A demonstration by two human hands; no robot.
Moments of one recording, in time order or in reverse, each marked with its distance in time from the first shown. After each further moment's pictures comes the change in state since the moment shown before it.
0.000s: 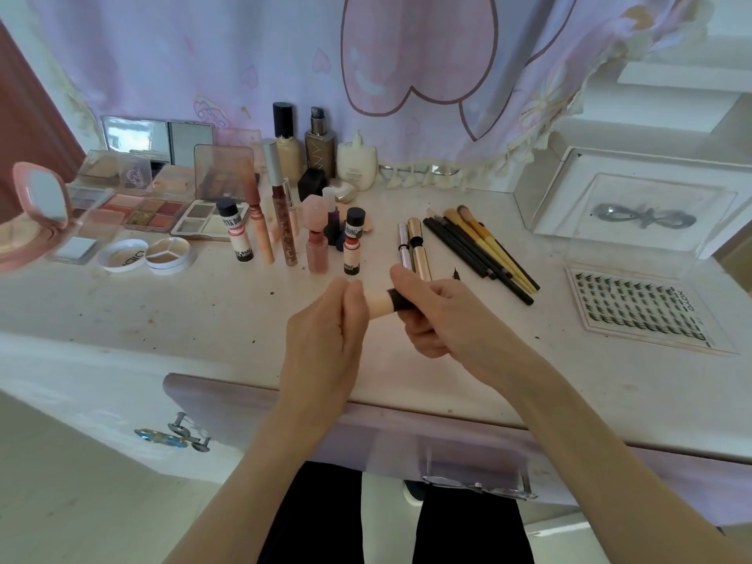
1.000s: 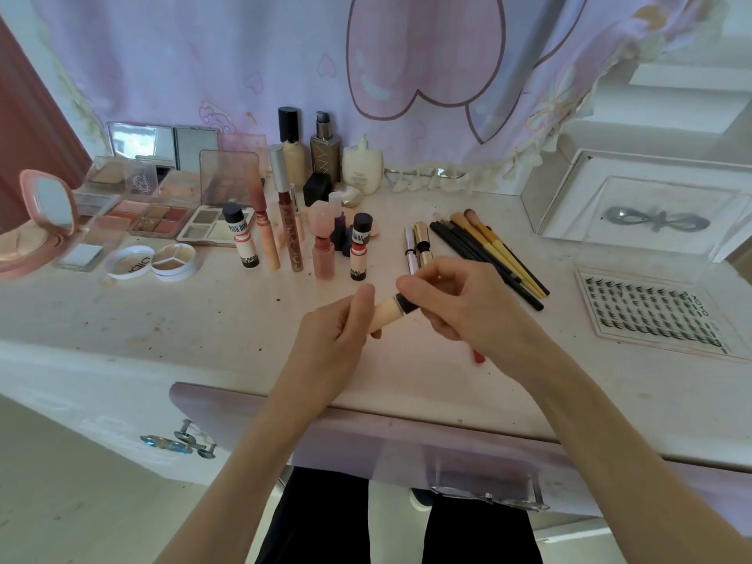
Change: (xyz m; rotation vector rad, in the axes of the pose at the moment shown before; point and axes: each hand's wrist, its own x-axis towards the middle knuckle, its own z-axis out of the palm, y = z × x) left_hand 0.012 -0.009 -0.006 -0.247 -0.334 -0.377; right_hand 0.008 0.000 -0.012 -0.262 0.151 -0.269
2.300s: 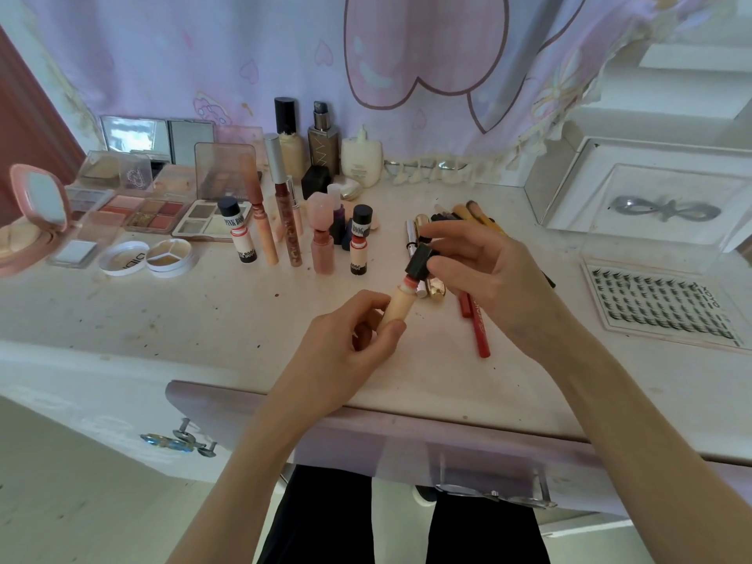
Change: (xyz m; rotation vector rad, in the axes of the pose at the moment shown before) left_hand -0.004 -0.011 -0.002 0.135 -0.156 0.125; right_hand 0.005 0.005 -0.016 0.113 0.077 -0.156
